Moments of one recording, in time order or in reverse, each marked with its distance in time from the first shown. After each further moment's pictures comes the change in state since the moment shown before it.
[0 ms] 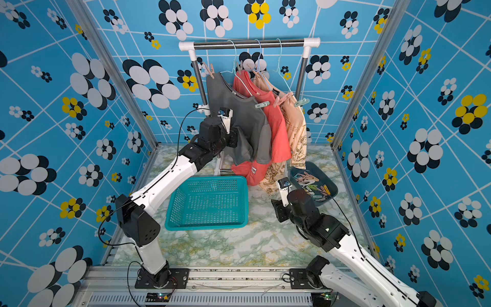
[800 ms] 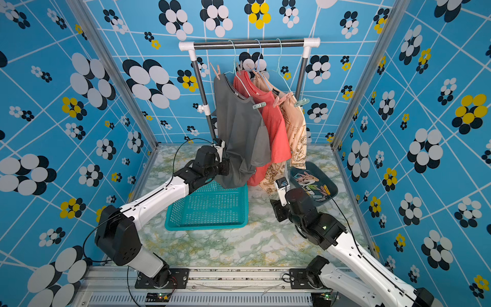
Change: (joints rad) left arm 0.005 -0.293 -0.524 0.073 0.025 -0.119; right arm 0.000 0.034 0.000 0.012 -0.001 -0.026
